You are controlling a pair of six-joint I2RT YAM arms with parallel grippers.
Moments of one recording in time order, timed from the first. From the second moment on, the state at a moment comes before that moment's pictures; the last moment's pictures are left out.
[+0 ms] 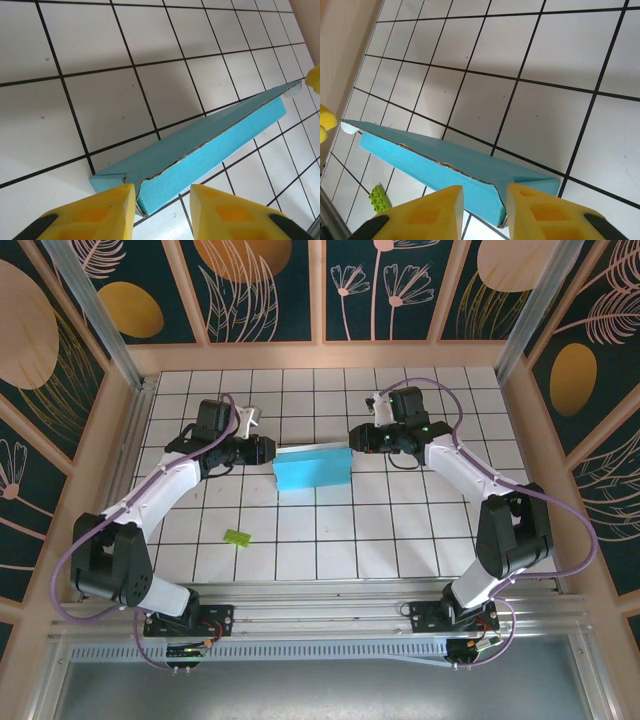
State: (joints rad) left arm -0.29 1.48 1.09 -0.43 0.46 -0.30; right arm 0.39 1.60 1.21 -0.39 -0.48 0.31
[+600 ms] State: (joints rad) left arm -0.29 1.51 1.09 -0.43 0.47 -0.30; right arm 0.39 1.64 1.21 -0.39 -0.48 0.30
